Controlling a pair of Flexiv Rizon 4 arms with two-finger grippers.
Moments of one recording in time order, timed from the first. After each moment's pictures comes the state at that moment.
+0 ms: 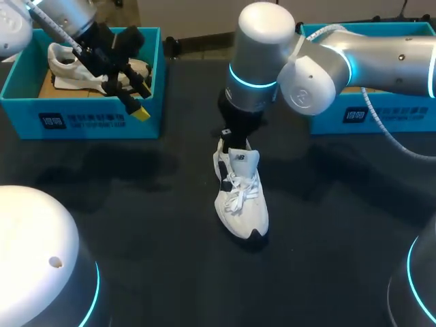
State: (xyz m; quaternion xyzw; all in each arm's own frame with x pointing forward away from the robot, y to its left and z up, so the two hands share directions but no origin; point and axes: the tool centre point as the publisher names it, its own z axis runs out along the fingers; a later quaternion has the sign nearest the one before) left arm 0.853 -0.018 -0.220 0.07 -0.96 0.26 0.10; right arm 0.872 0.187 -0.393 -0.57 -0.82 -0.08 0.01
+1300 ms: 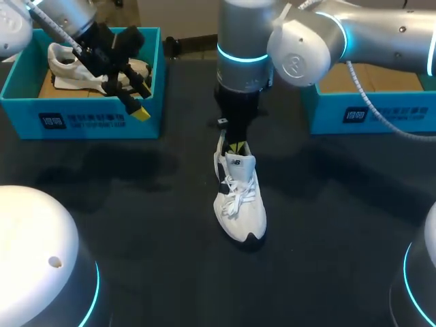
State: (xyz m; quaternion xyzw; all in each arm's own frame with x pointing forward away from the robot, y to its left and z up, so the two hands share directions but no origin) left arm 0.853 -0.018 -0.220 0.07 -0.96 0.26 0.10; right arm 0.839 0.185 -0.341 -0.59 -0.81 0.00 0.04
